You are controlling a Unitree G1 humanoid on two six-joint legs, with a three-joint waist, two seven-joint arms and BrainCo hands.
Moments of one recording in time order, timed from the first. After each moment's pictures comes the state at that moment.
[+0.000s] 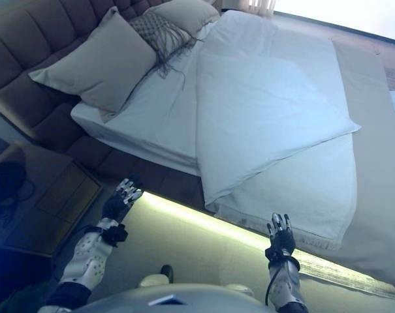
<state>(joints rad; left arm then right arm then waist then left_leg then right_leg) 0.16 0.37 -0.14 0.31 -0.62 -0.18 -0.19 0.24 -0.18 0.07 0.58 1.00 -0.30 0.03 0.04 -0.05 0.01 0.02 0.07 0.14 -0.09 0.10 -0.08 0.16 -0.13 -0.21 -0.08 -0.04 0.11</state>
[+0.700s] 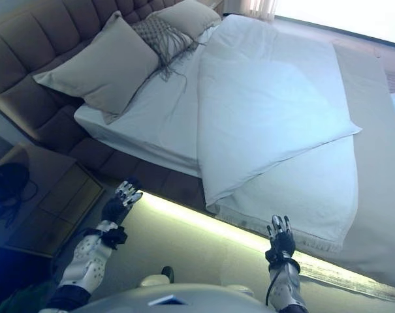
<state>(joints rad) 0.18 0.37 -0.14 0.31 -0.62 -0.19 -0.18 0.26 -0.18 0.07 0.58 1.00 -0.30 0.03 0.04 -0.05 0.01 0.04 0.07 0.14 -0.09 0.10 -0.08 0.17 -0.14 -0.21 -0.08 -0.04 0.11</state>
